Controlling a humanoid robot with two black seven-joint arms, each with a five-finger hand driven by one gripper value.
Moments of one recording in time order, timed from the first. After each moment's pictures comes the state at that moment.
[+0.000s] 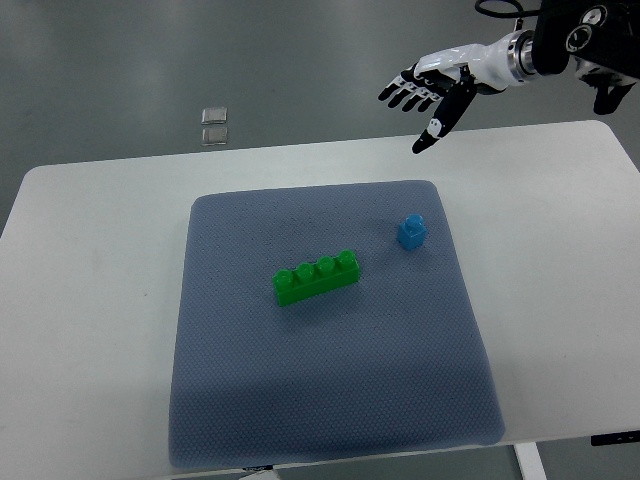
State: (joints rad) left arm 0.01 0.00 -0.09 -0.09 0.07 -0.04 -0.03; right arm 1.67 -0.44 -0.43 0.85 -0.53 0.52 0.05
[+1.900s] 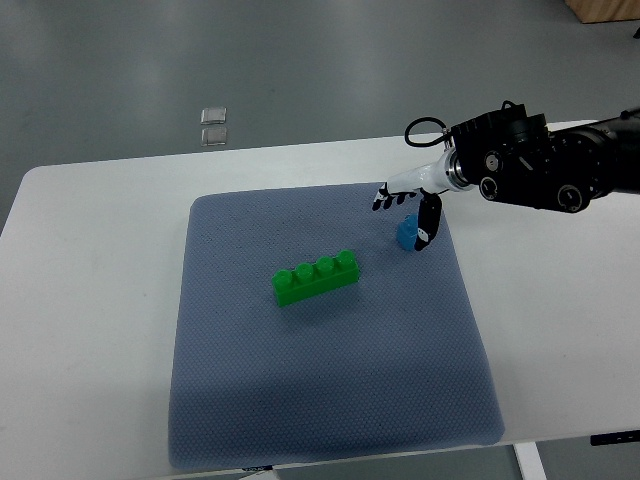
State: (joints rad) left arm 0.01 0.00 -0.09 -0.09 0.07 -0.04 -0.03; right arm 1.52 -0.26 -0.58 0.96 -0.80 0.25 -0.02
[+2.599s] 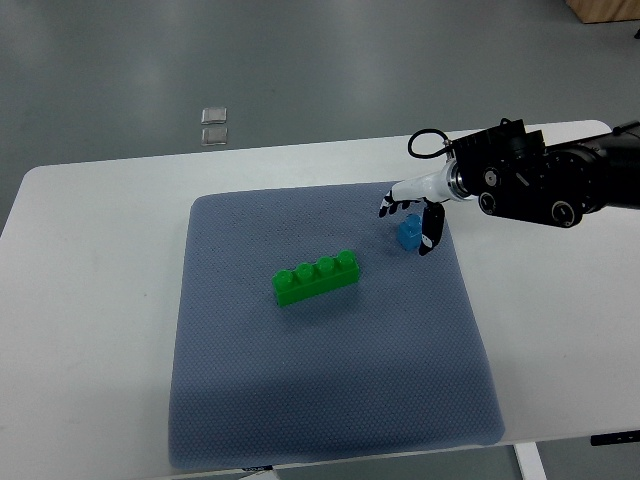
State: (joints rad) left arm 0.01 0.00 -0.09 -0.09 0.07 -0.04 -0.03; right arm 1.46 -0.24 -0.58 0.92 -0.84 0.21 -0.02
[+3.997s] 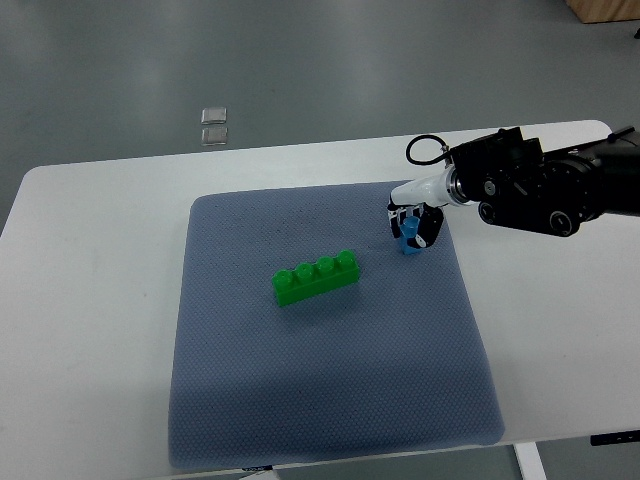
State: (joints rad) left arm 0.01 0.00 -0.09 -0.09 0.07 -0.04 -0.03; right arm 1.45 -0.23 -0.59 0.91 -0.89 0.18 0.00
